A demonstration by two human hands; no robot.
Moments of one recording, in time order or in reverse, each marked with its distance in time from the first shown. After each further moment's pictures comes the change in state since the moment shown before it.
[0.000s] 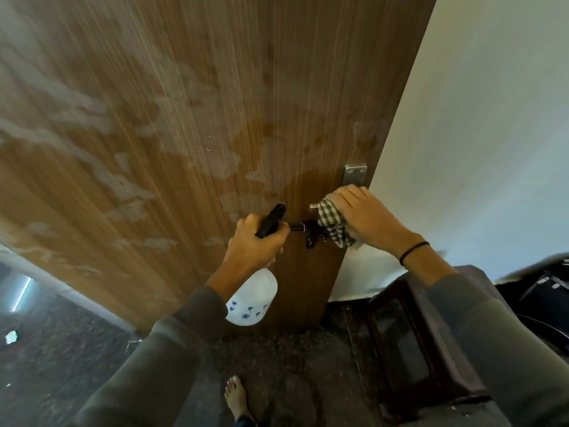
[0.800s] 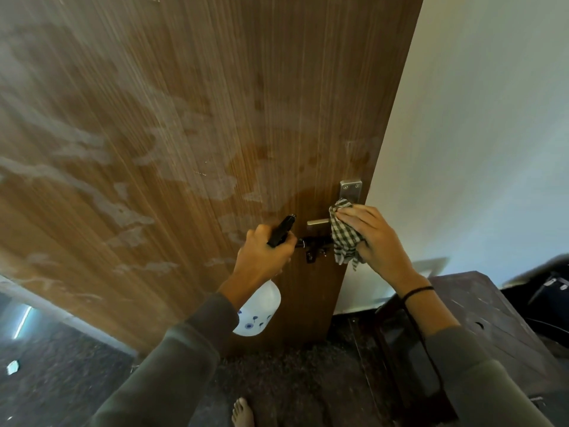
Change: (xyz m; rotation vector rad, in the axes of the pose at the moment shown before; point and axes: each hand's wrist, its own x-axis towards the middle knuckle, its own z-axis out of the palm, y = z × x) left_hand 0.024 0.005 0.010 0.063 -0.037 0.056; right_hand -0.036 -0.009 0.010 0.393 0.282 0.260
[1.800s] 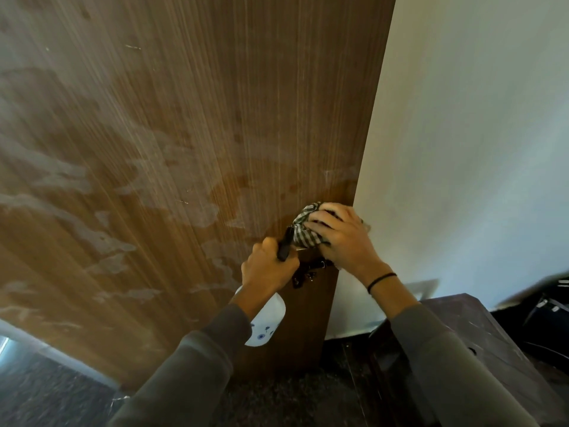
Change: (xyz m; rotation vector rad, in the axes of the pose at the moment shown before) left_hand 0.020 0.040 0.034 0.284 0.098 -0.033; right_hand 0.059 0.006 0.006 -0.297 0.139 -0.312
